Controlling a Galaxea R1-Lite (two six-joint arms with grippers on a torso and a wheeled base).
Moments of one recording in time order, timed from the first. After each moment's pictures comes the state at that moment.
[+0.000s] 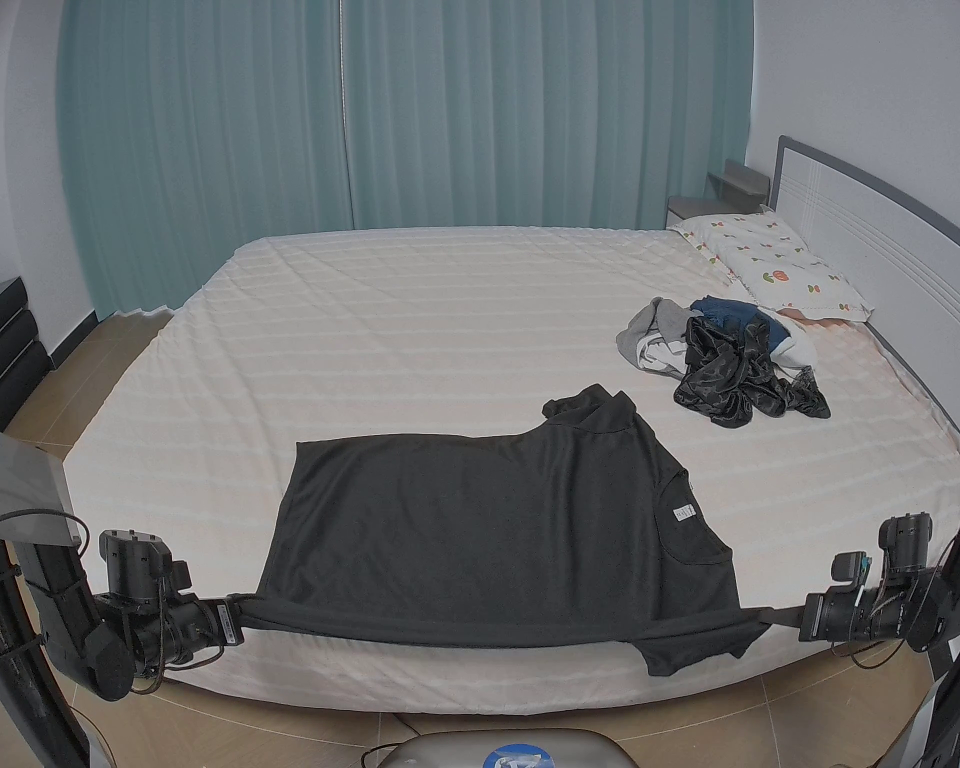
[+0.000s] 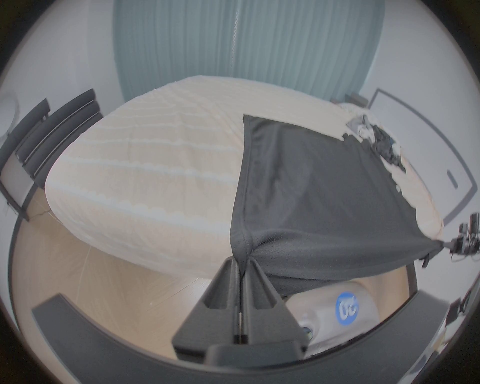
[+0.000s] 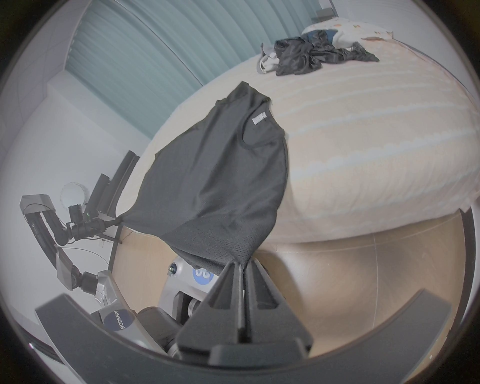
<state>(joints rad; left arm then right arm) -0.01 2.03 -0.12 -1.20 -0.04 -0.27 -0.17 1.95 -0.14 -1.02 0.63 0.14</state>
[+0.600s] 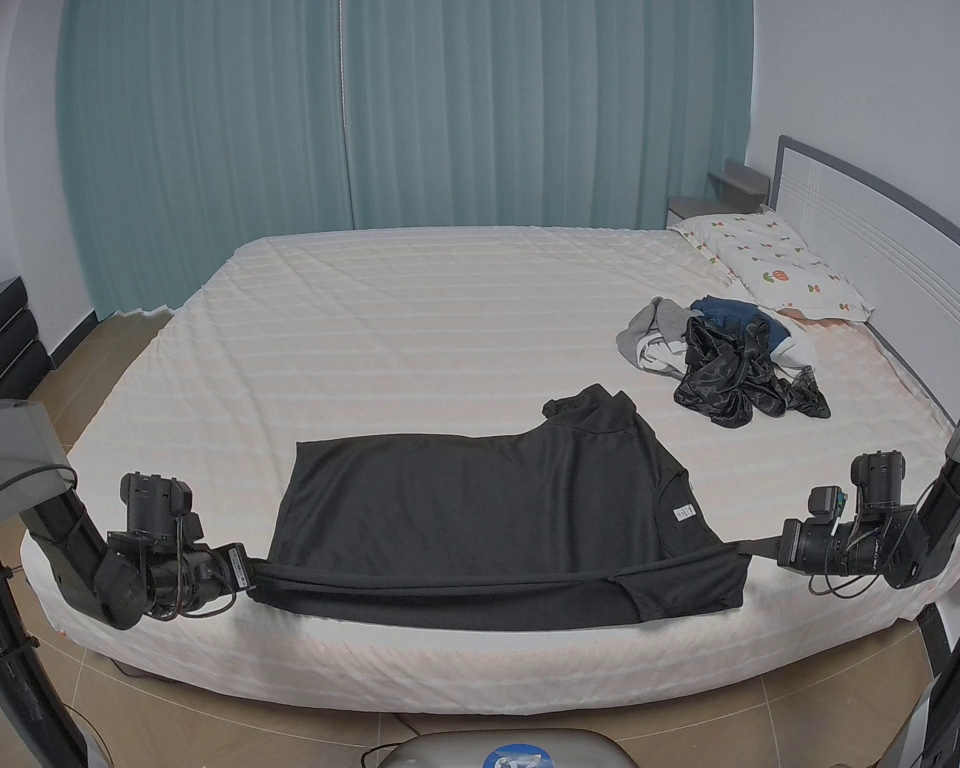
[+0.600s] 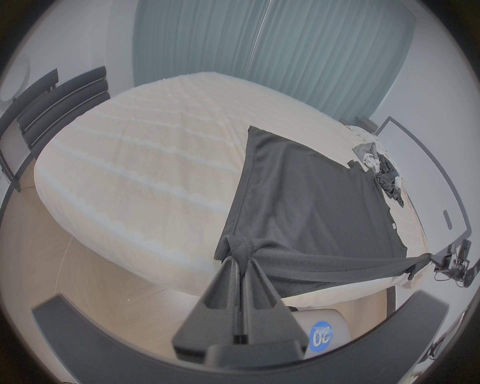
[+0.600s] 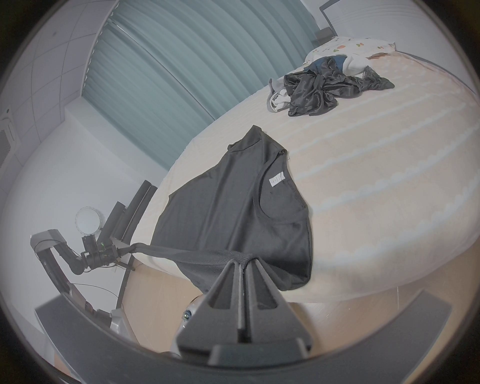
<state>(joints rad) -0.01 1.99 -0.49 -0.74 -0.08 -0.40 -0.10 2.02 -0.51 -0.81 0.63 0.27</state>
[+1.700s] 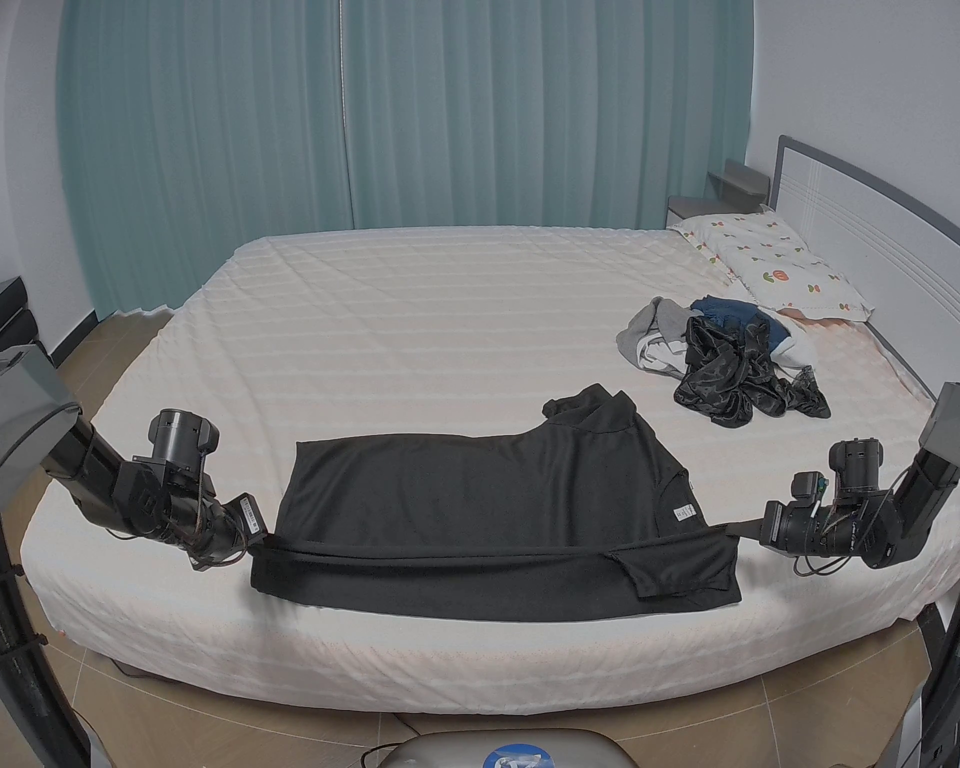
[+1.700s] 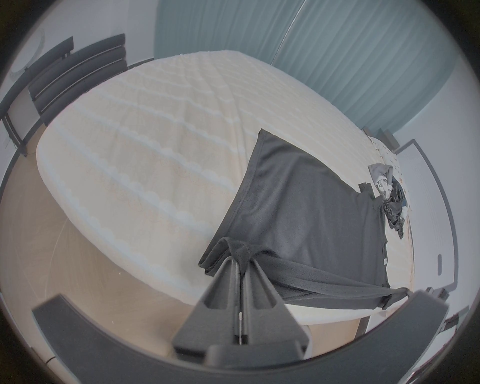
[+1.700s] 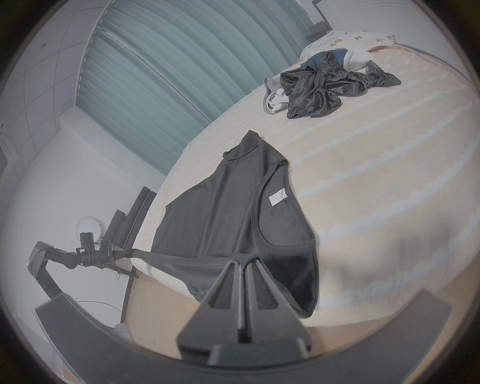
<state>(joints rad) -0.02 2.07 -0.92 -0.20 -0.09 -0.57 -0.09 2.17 -0.67 -0.80 0.57 0.29</state>
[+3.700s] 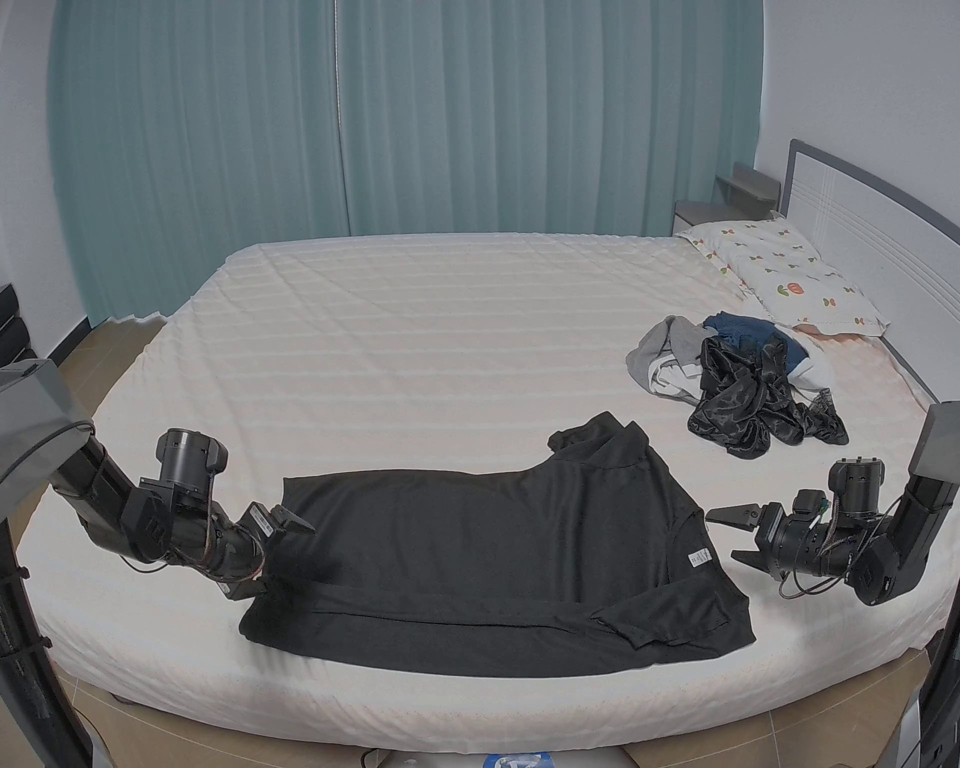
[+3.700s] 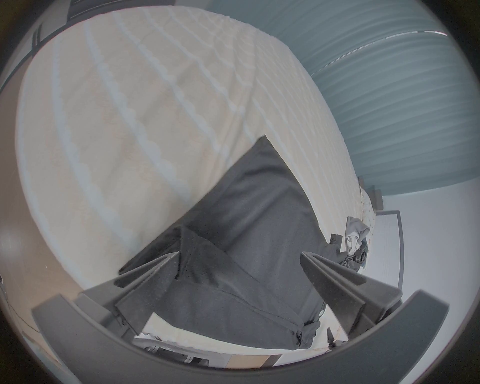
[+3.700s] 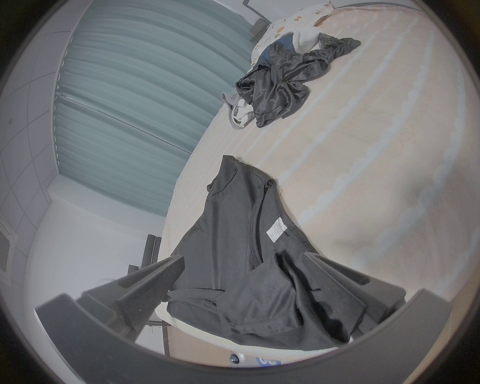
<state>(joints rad) -0.08 2.05 -0.77 -0.34 -0.28 -0.92 -0.03 2.15 -0.46 -1.12 0.55 0.71</state>
